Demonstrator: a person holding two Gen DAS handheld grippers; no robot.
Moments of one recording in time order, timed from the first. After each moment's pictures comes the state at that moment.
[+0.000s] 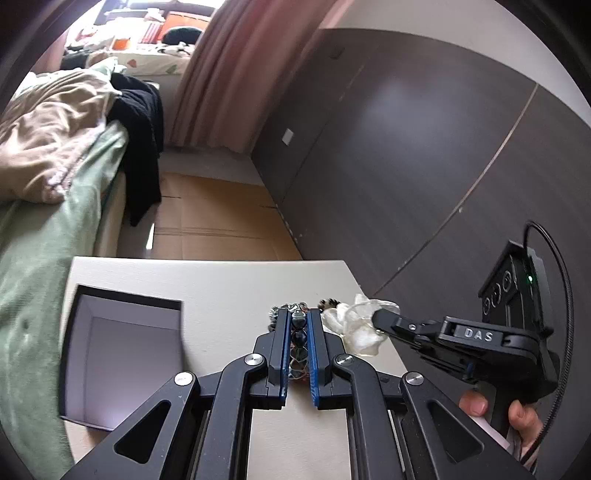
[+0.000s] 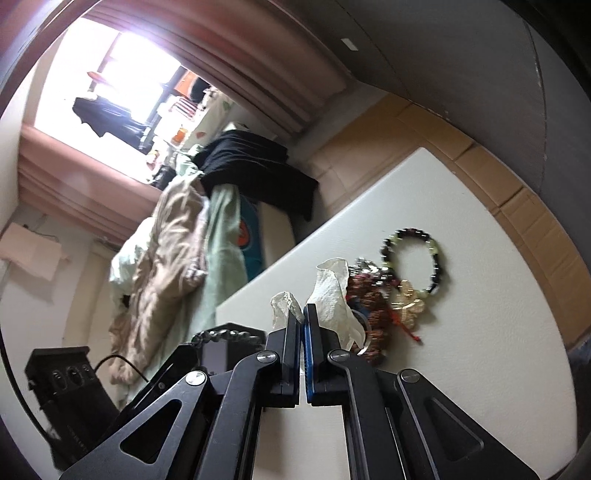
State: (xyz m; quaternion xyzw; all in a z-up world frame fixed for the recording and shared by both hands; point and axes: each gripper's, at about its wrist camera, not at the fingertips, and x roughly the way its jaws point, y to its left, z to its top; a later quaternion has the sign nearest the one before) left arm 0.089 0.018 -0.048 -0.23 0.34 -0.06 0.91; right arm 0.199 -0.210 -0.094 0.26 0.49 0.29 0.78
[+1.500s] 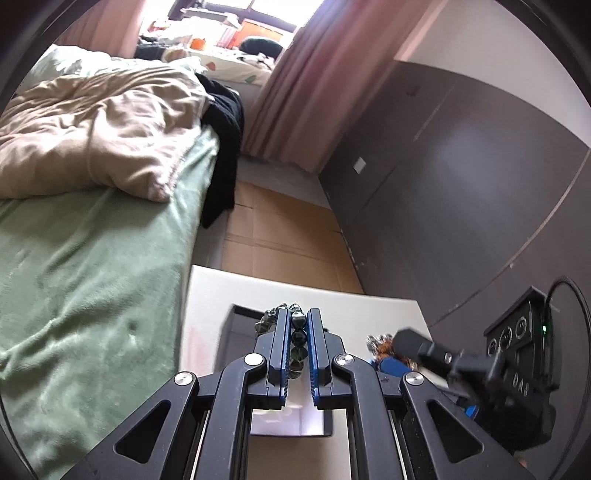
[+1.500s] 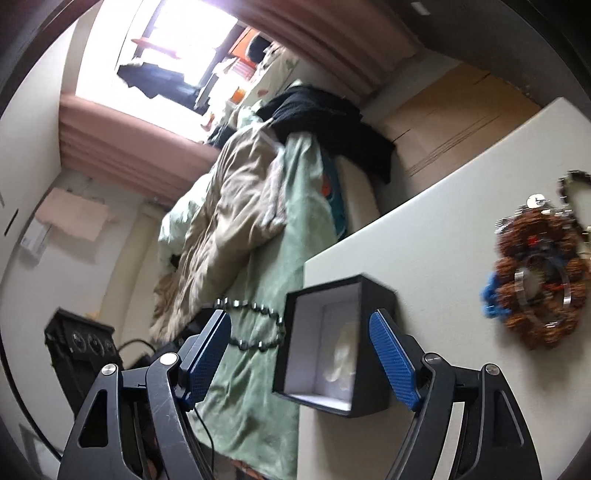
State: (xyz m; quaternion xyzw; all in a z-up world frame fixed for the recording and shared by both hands) left arm 0.052 0.112 -0.041 -0.27 0.34 0.05 0.90; right arm 0.165 -0.084 -0.106 0.27 0.49 0.40 0.73
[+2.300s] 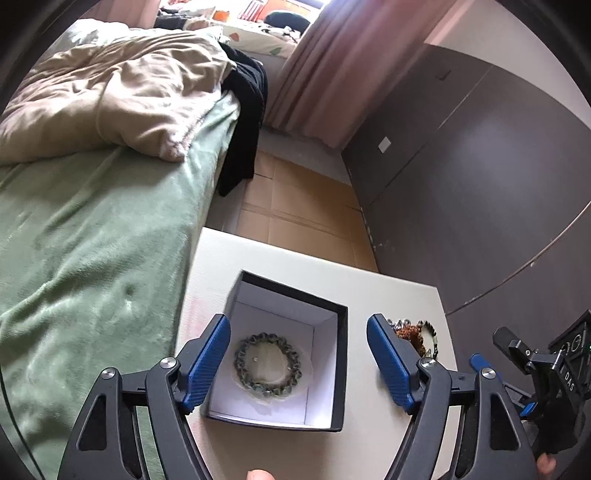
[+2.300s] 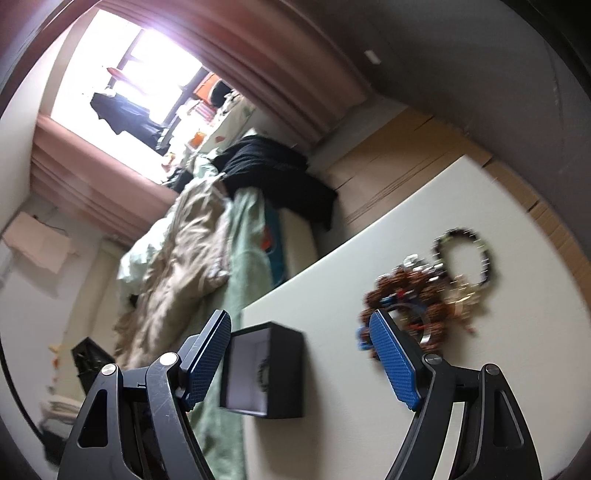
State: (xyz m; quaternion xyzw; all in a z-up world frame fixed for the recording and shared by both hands) left arm 0.066 0.112 -0.068 -0.29 0.39 0.09 0.87; right arm 0.168 -0.179 -0.074 0.25 0.46 0.29 0.80
